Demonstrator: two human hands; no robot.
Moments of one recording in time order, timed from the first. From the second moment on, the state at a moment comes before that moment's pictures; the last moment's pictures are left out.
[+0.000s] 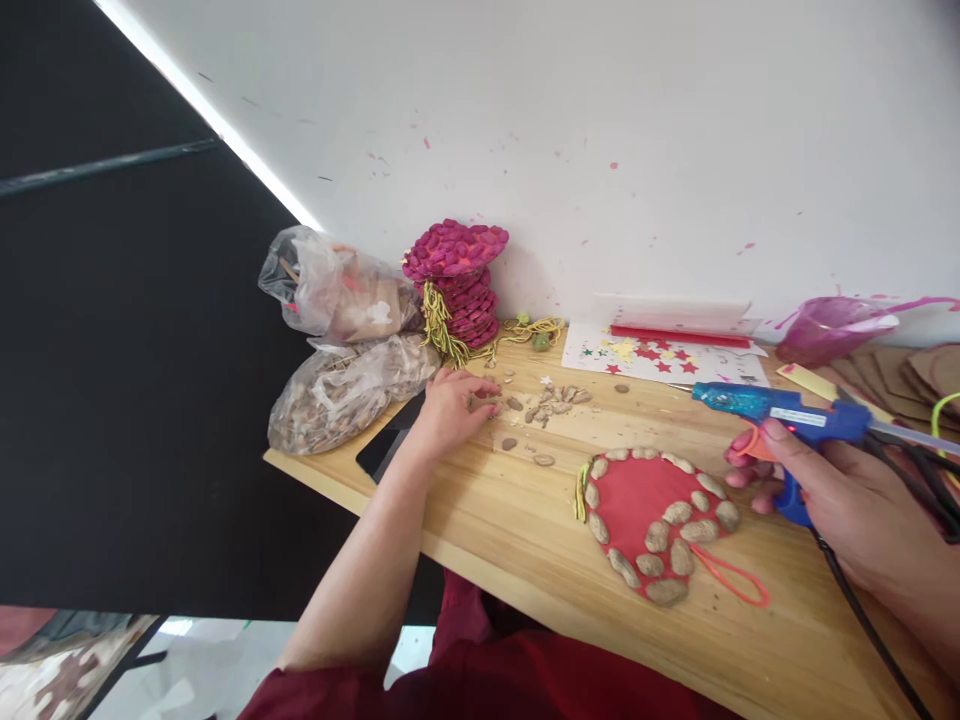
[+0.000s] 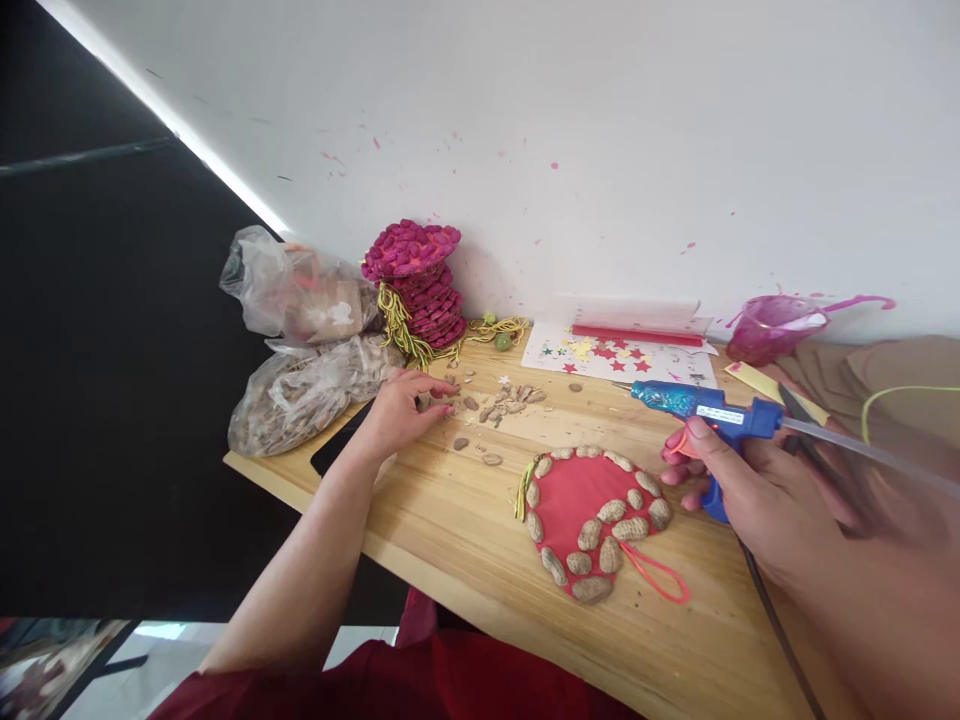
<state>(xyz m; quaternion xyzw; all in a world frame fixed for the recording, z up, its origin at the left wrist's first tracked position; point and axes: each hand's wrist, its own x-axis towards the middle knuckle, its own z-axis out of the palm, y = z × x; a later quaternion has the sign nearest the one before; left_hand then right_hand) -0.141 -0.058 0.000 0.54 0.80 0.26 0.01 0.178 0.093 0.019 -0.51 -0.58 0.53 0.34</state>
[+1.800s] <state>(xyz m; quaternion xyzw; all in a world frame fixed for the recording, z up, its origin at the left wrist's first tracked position) -0.148 -0.054 -0.015 0.48 0.85 0.22 -0.08 0.175 0.083 0.035 -0.56 -0.61 0.46 0.33</state>
